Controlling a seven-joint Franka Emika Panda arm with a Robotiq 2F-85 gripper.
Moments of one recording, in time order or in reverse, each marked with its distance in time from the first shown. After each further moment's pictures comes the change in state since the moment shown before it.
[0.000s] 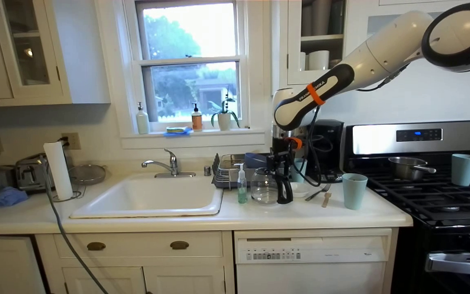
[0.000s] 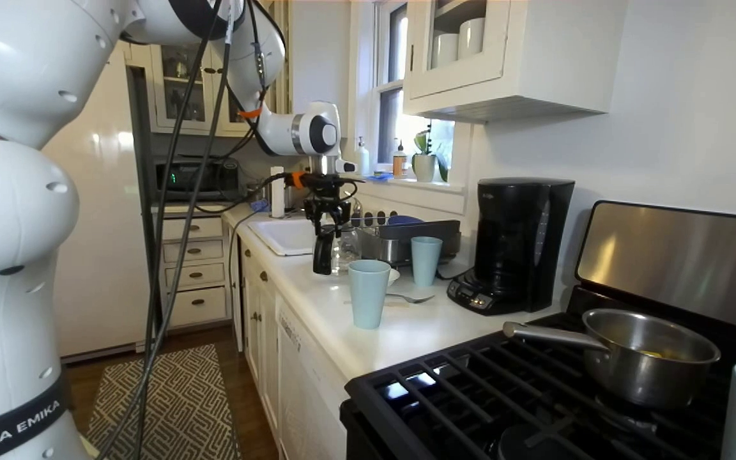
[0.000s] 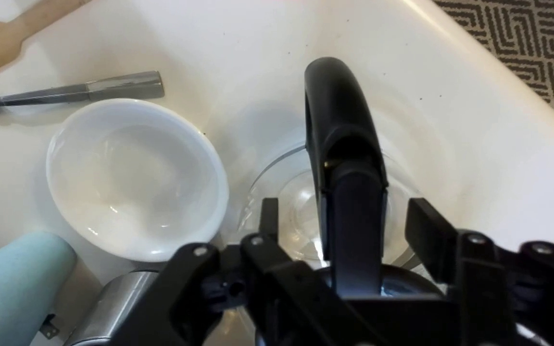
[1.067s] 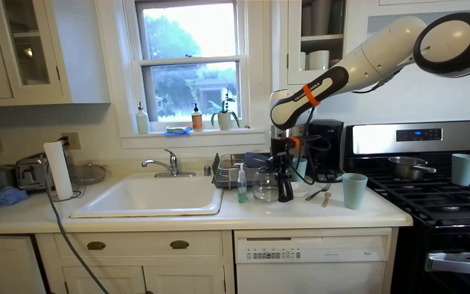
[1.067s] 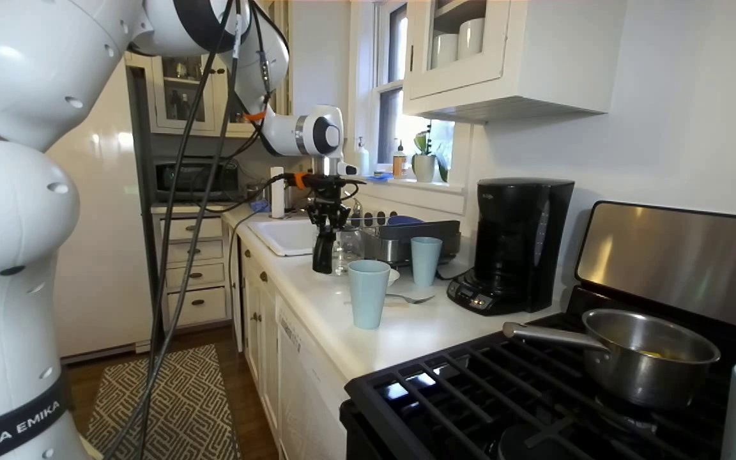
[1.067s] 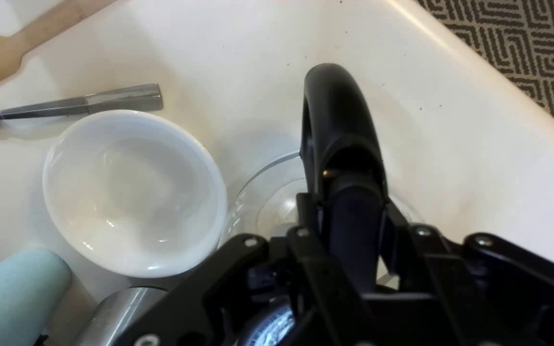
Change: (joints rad) arm 0.003 0.047 -0.005 0.079 0.015 -0.091 -0.004
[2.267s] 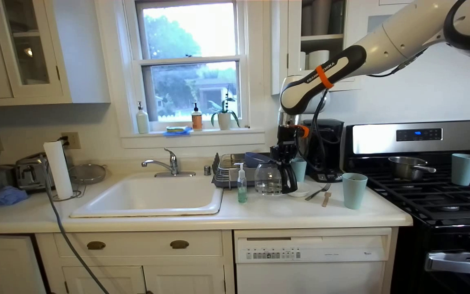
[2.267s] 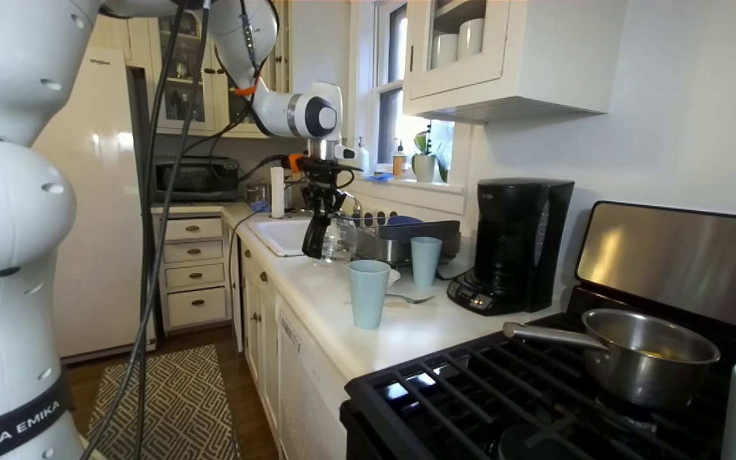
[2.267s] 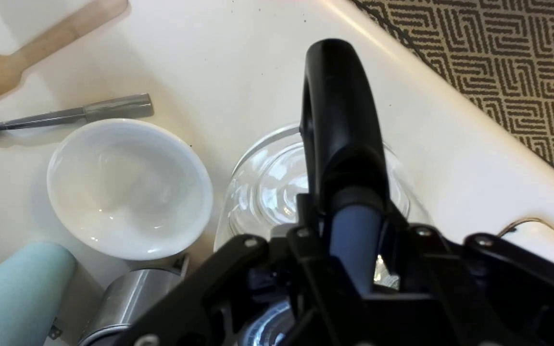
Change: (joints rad) arm -0.027 -0.173 0.011 -0.163 0.105 0.067 -0.059
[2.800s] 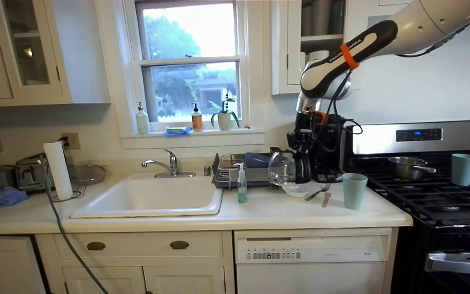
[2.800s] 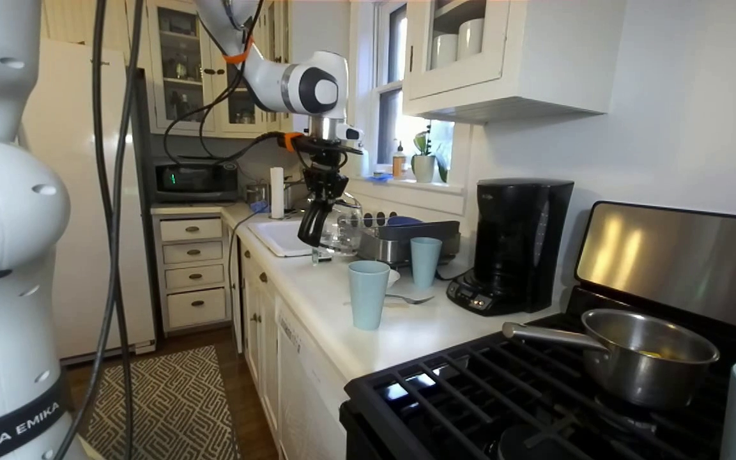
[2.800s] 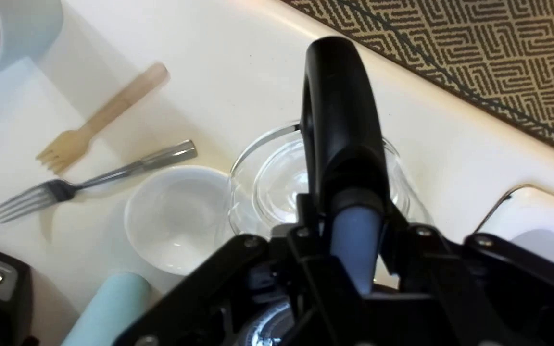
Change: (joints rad) arm -0.045 -0.219 -0.033 -0.193 0.092 0.006 0.043
